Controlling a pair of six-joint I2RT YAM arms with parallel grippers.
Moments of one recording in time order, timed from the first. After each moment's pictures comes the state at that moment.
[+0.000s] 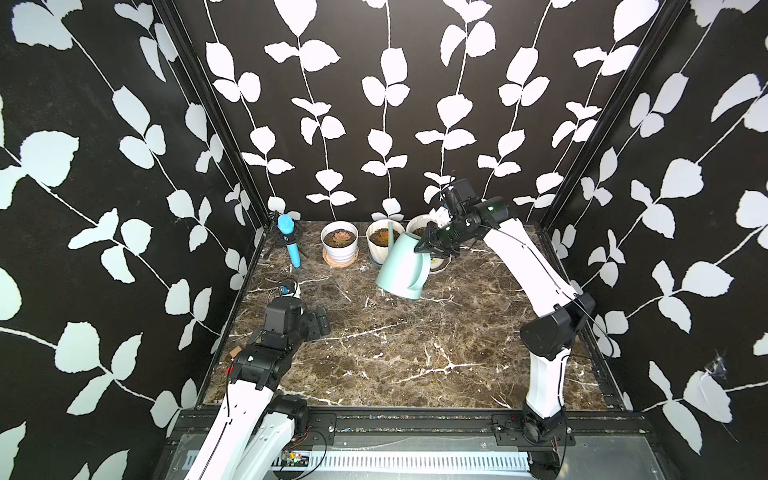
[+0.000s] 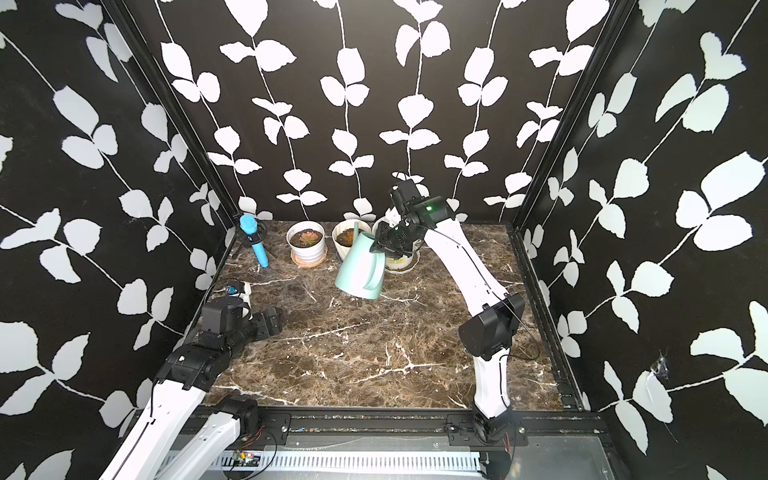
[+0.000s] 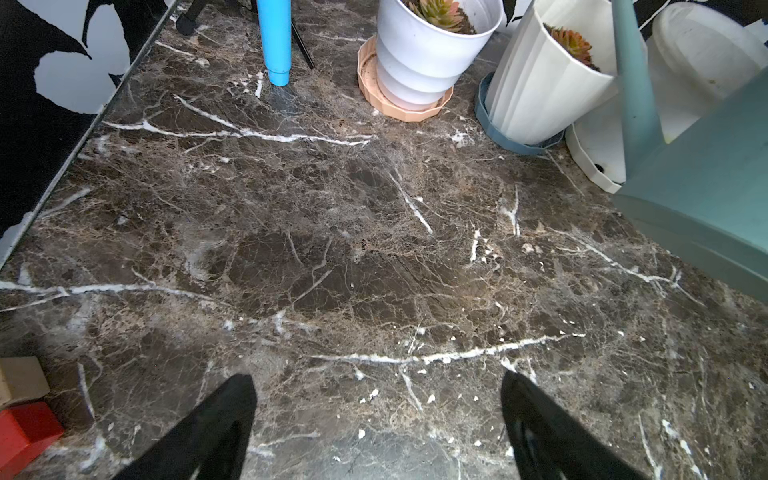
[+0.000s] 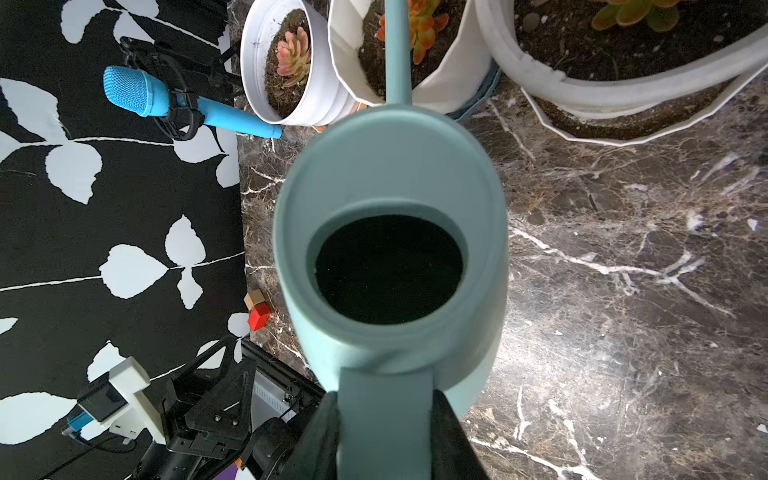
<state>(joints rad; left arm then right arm) -0.26 0.64 0.69 -0.76 -0.12 -0.37 0.52 1.96 2.24 -1.28 -0.45 0.64</state>
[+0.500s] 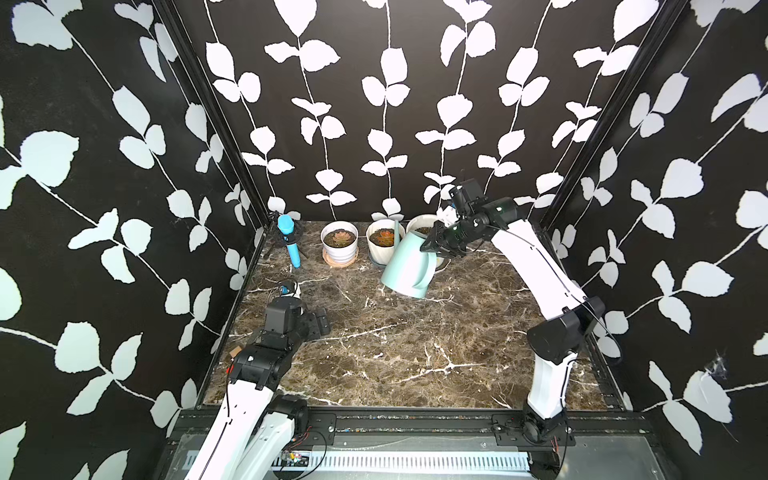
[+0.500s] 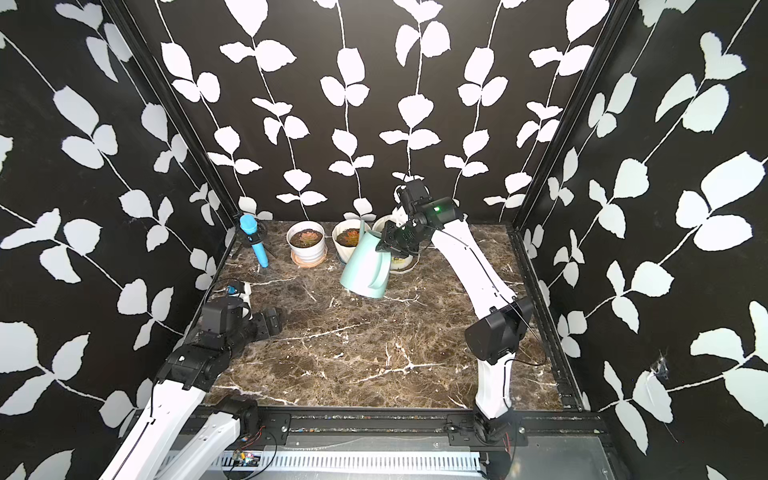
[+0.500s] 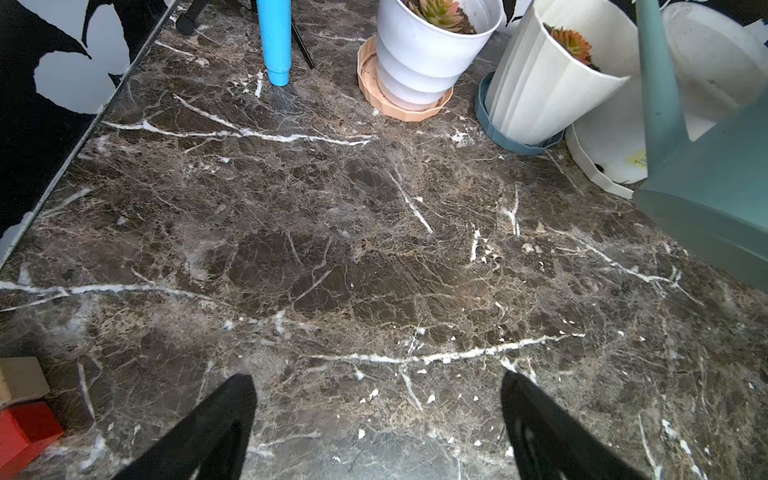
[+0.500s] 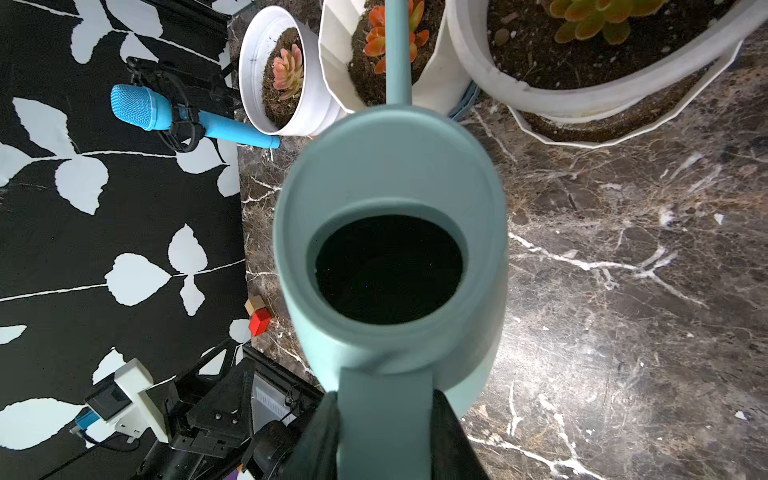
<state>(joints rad) -0.26 0.64 0.69 -0.76 -0.12 -0.37 0.50 1.91 2.18 -1.26 -0.45 0.64</state>
